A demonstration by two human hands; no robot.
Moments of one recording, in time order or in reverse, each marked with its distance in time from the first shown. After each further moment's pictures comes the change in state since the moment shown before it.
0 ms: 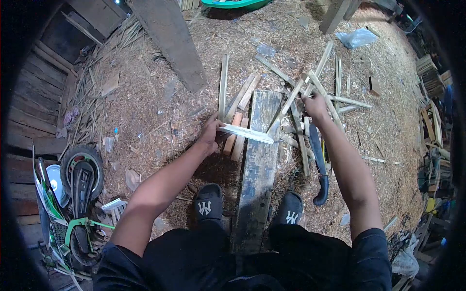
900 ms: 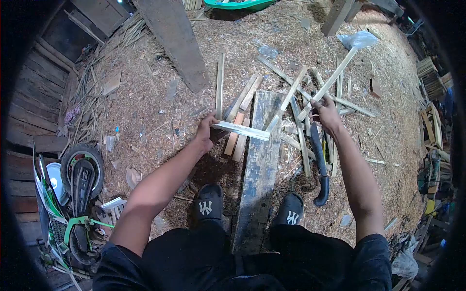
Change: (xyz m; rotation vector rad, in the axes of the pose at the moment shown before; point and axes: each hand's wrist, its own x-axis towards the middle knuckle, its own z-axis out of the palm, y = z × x) left_hand 0.005 0.011 -0.020 -0.087 0.021 -0.047; right_hand -0.027 -0.003 -0.037 0.217 -0.191 -0.068
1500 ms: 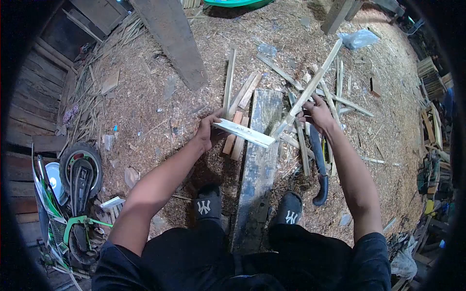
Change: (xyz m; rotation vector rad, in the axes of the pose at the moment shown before) left_hand -0.013 0.009 0.017 0.097 -0.169 -0.049; right_hand 0.001 0.007 0.016 0.138 -0.148 0.104
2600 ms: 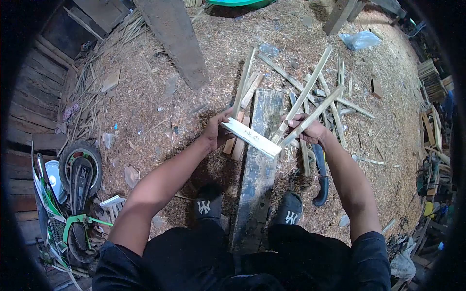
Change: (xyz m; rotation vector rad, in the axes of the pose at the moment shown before) left_hand 0.003 -0.005 0.019 0.023 -0.044 0.003; right_hand -0.003 0.043 0.007 0.110 -0.542 0.255
